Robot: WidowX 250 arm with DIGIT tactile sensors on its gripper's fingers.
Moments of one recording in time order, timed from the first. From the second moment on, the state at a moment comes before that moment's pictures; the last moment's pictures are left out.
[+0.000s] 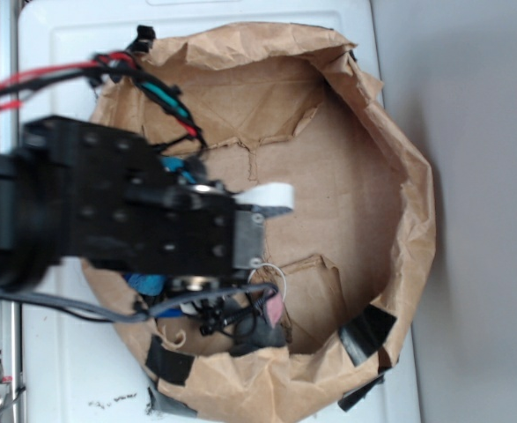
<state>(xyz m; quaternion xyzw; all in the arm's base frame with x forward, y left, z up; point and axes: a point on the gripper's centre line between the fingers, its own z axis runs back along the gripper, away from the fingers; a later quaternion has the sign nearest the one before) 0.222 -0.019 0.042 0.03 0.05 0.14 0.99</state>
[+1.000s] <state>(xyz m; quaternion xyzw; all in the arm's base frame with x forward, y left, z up) 0.235 -0.011 0.028 0.09 -0.02 0.15 0.98</state>
